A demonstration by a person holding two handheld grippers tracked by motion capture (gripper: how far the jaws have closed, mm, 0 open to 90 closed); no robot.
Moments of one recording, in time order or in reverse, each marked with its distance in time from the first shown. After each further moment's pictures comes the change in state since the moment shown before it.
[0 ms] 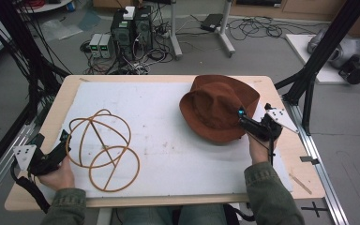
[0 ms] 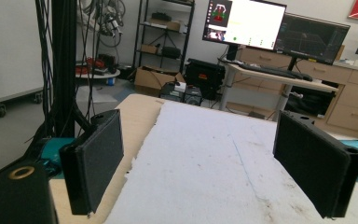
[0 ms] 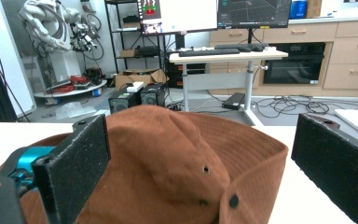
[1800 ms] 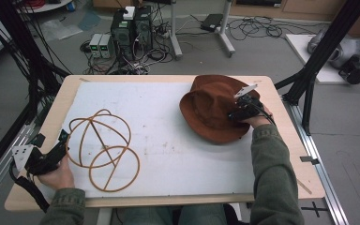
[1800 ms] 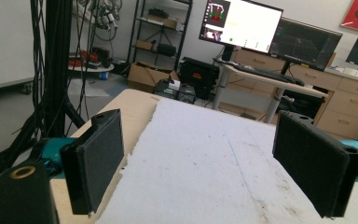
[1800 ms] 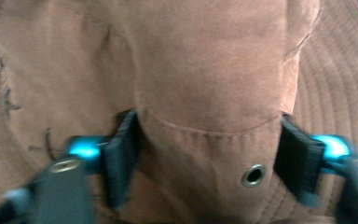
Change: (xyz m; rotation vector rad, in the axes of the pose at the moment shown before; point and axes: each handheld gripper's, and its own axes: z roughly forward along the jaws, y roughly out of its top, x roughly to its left) left arm 0.006 -0.002 0.002 0.006 -0.020 -0.060; right arm -0.022 -0.011 0.126 0.748 0.407 -0.546
